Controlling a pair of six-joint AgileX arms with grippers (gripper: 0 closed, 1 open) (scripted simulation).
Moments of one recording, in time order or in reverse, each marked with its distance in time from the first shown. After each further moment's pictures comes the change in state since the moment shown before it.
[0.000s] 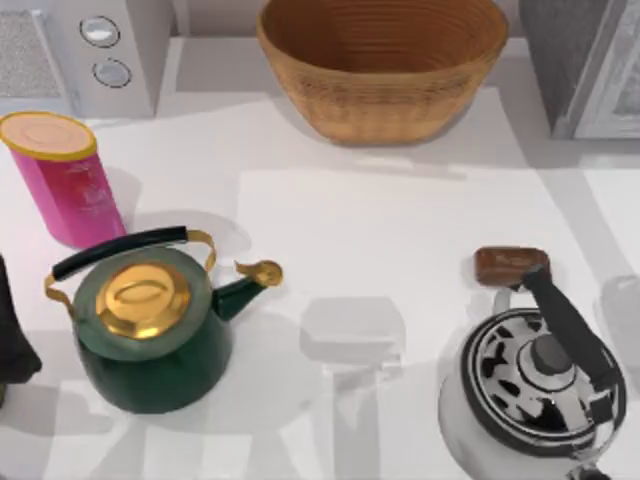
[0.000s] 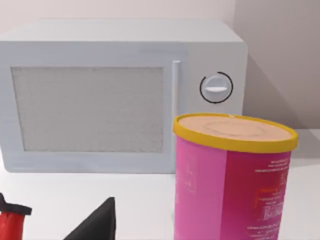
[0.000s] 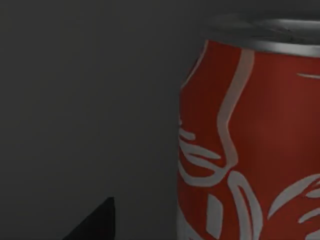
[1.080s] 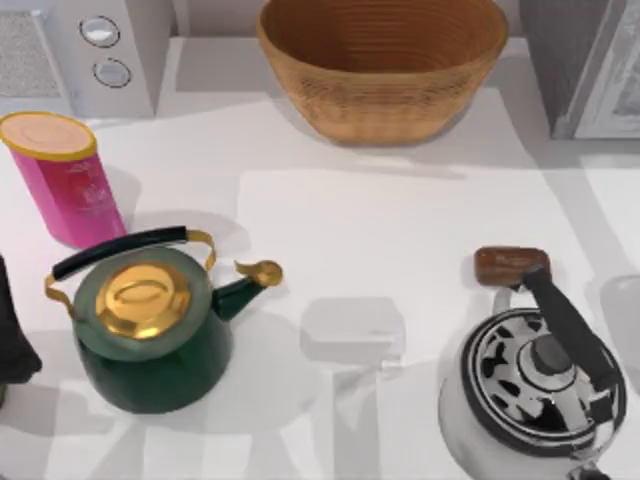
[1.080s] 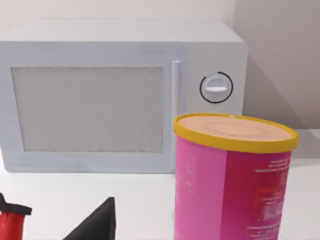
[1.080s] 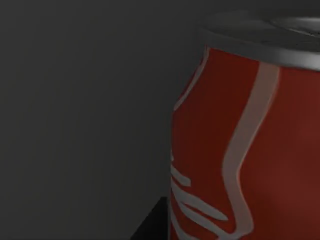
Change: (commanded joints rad) left arm 0.000 0.000 0.000 0.000 0.000 0.000; right arm -0.015 0.104 0.131 -0.028 -0.014 0.000
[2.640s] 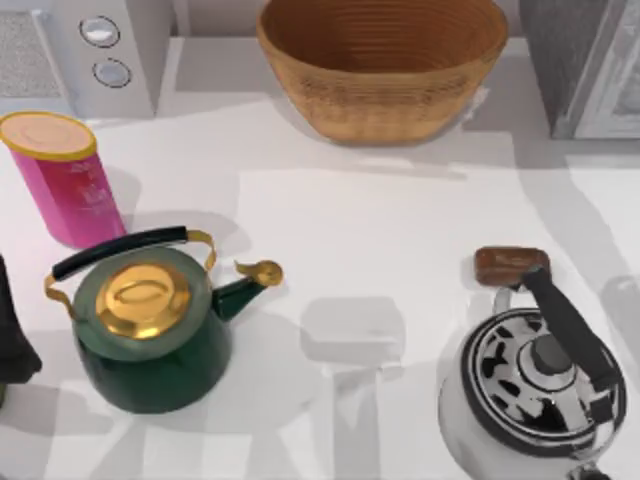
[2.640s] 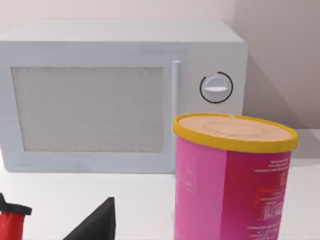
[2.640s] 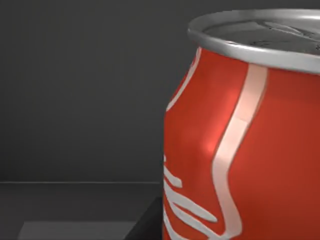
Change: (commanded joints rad) left arm 0.000 0.000 0.000 0.000 0.000 0.000; right arm 0.172 -0.457 -0.189 -0.268 0.163 0.001
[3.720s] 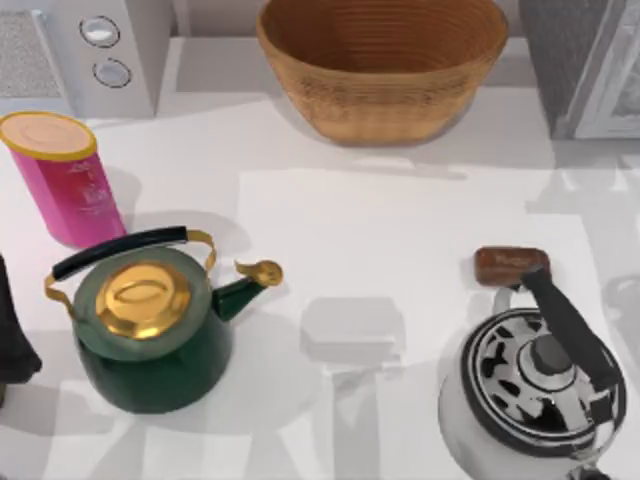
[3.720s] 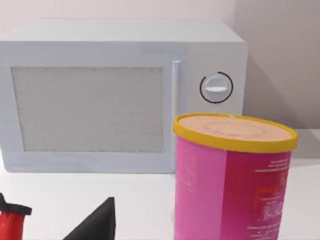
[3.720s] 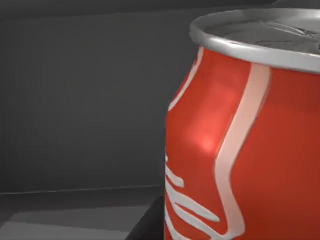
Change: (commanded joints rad) left arm 0.000 0.000 0.000 0.000 0.000 0.000; right arm -0.125 -0.556 -0.622 0.293 -0.127 0.005
